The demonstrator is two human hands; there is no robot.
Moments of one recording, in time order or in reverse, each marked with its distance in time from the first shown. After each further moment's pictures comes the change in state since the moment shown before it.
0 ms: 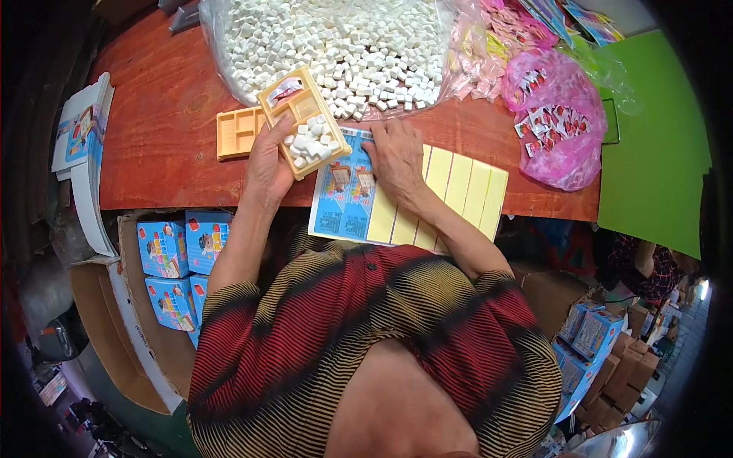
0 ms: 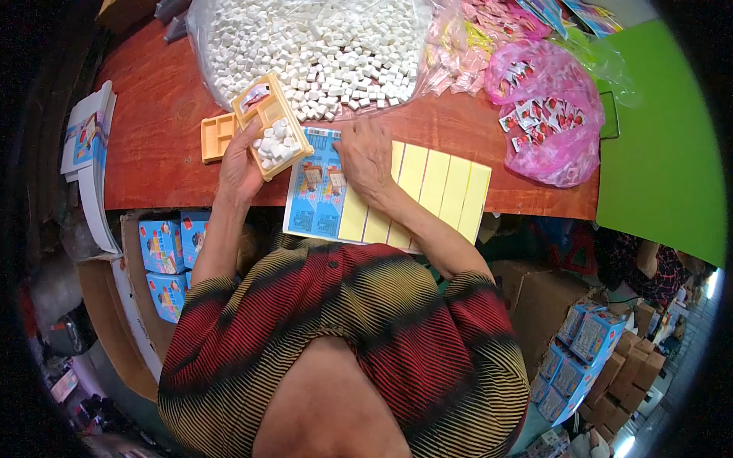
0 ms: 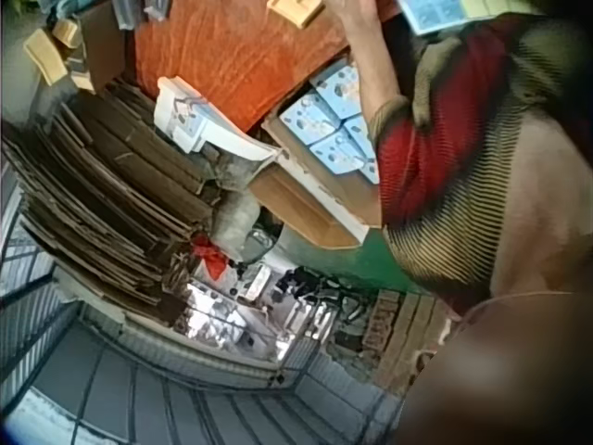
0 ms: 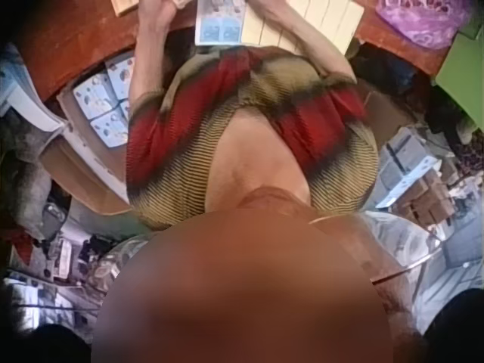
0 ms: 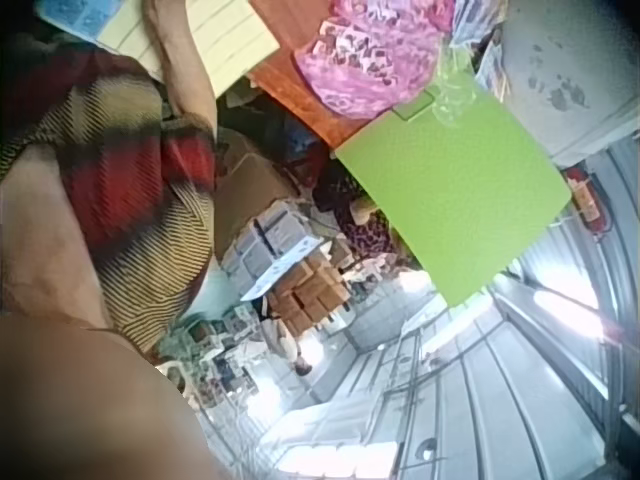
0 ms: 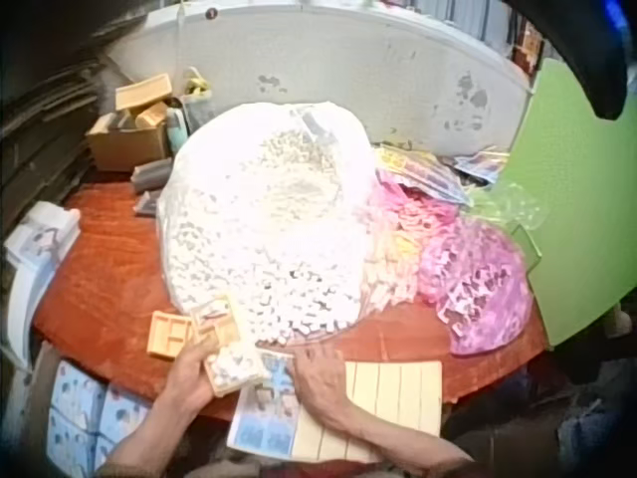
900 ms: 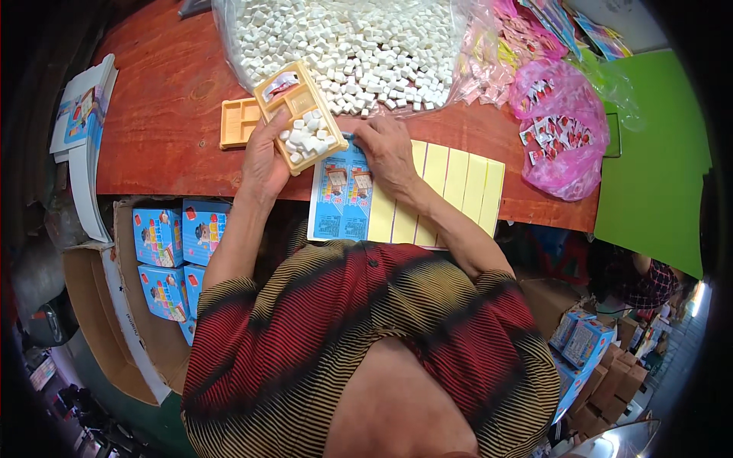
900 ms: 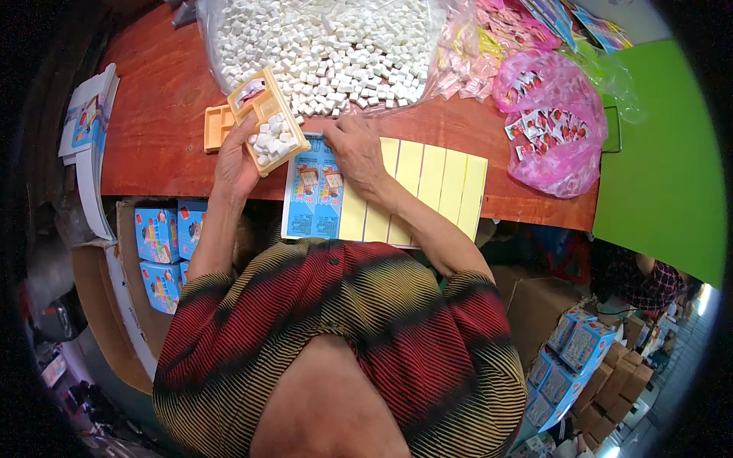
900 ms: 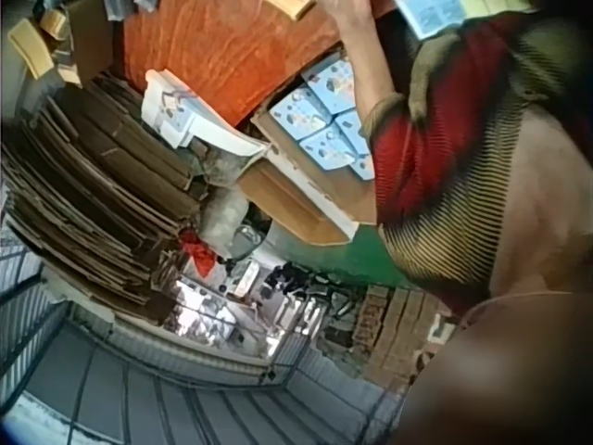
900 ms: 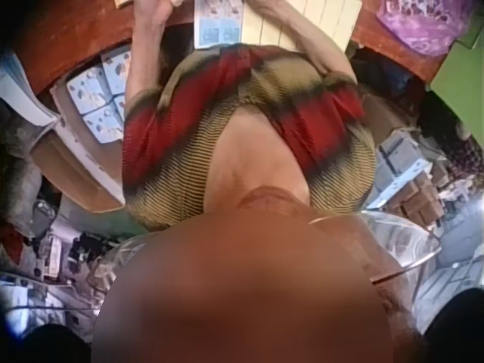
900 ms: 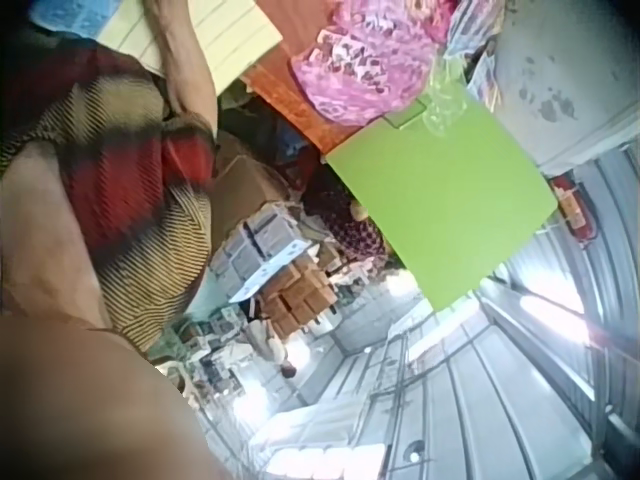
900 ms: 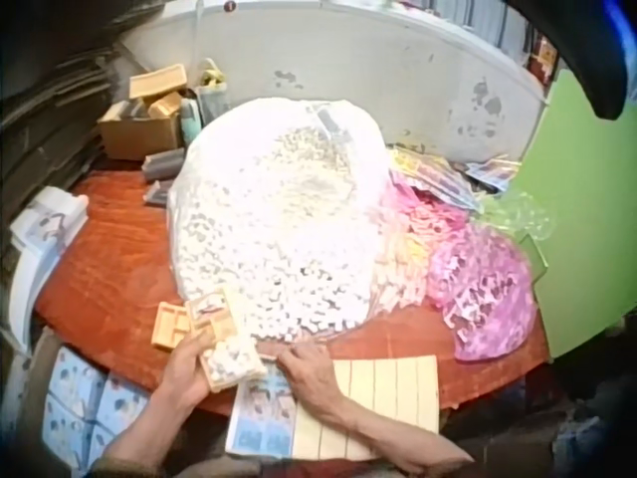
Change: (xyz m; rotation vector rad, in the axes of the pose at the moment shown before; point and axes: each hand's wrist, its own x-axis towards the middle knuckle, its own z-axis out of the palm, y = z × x) left_hand -0.005 0.006 -0.008 -0.040 0.024 0.013; right_hand 0.011 0.000 0.014 0.158 0.001 -0.175
